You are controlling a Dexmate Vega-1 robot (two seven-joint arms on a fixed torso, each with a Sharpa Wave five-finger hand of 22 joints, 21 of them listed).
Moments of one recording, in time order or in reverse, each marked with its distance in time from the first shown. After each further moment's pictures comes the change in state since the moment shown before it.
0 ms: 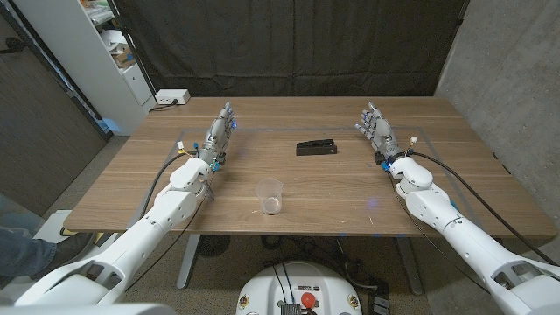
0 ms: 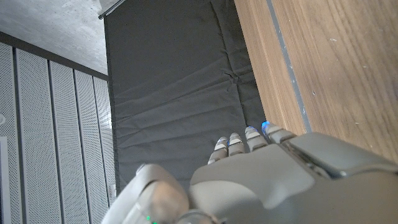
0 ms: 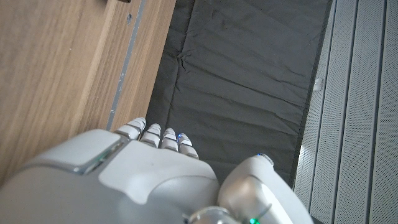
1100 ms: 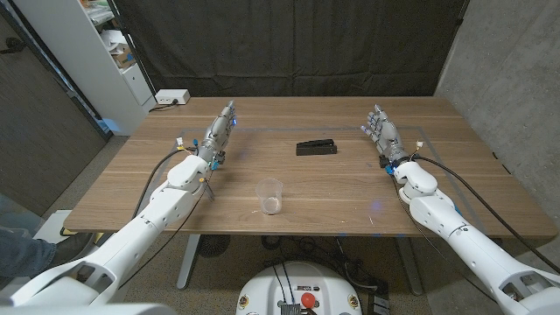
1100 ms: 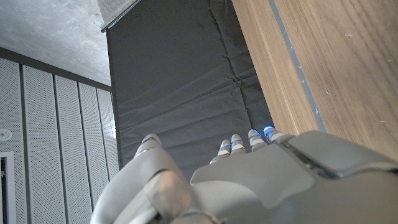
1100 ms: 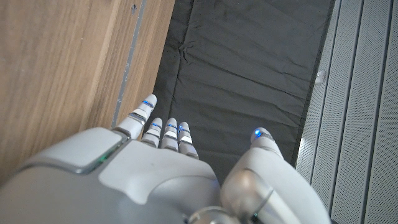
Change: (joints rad) left arm 0.030 0.052 0.001 -0.078 0.047 0.005 0.020; left_hand 0.017 0.017 0.009 -0.010 0.000 0.026 -0.014 0.015 0.000 0.000 0.000 0.008 0.005 -0.003 -0.003 0.004 -0.003 -0.006 0.029 0.000 0.000; right arm -0.061 -0.020 0.026 -0.054 0.001 0.016 -0.045; right_hand 0.000 0.000 0.000 0.000 0.008 0.008 0.008 0.000 0.000 0.007 0.007 0.000 0.000 0.009 0.009 0.004 -0.003 0.003 0.004 0.000 0.000
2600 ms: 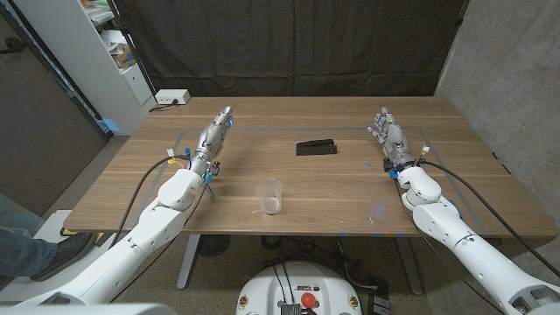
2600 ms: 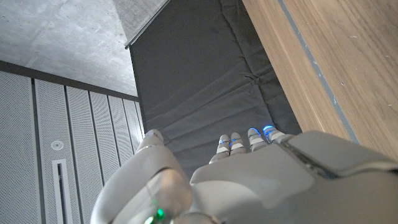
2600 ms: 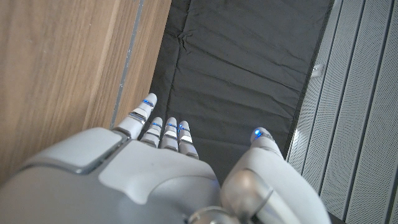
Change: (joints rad) left arm 0.157 0.053 -0.042 -0.126 0.077 -0.148 0.047; left_hand 0.047 0.005 0.014 -0.033 0.000 0.058 -0.013 0.004 0.000 0.050 -0.032 0.011 0.000 0.032 -0.025 0.005 0.000 0.001 0.015 0.004 0.000; right arm -0.061 -0.011 0.025 -0.061 -0.027 0.028 -0.074; right_hand 0.000 0.000 -0.004 -0.004 0.016 0.022 0.000 0.000 0.000 0.016 -0.005 0.000 0.000 0.004 -0.004 0.000 -0.005 0.009 -0.002 0.000 0.000
